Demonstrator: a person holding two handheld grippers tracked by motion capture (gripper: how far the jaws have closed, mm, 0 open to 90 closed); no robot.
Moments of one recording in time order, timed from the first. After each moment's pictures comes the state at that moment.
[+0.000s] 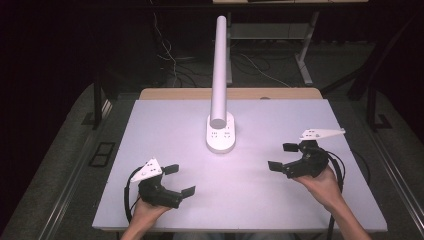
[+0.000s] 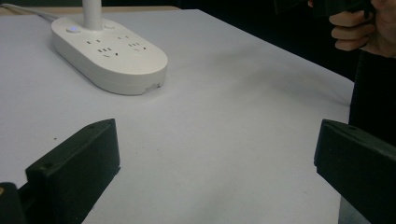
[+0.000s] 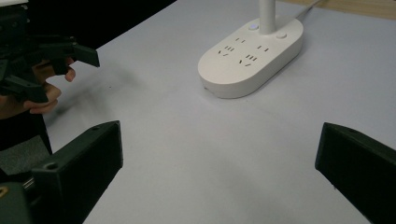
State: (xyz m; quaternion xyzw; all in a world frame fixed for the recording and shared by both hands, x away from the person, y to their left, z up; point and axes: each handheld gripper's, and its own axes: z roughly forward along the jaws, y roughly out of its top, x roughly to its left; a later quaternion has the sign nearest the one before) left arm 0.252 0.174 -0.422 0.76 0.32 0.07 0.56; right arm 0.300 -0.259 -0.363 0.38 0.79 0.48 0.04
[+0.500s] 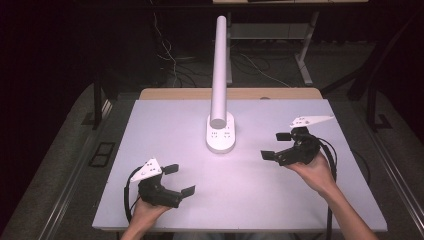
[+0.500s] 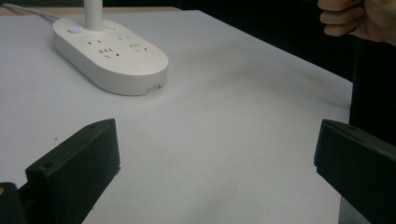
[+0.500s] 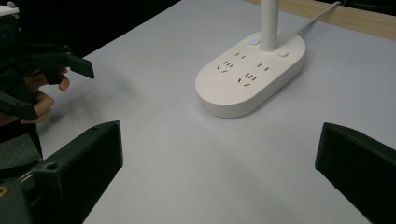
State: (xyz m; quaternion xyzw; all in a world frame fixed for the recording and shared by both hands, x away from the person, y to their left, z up) left arm 0.253 0.174 -0.421 0.76 0.32 0.07 0.56; right arm 0.327 -0.242 -0.347 0.36 0.80 0.47 0.04
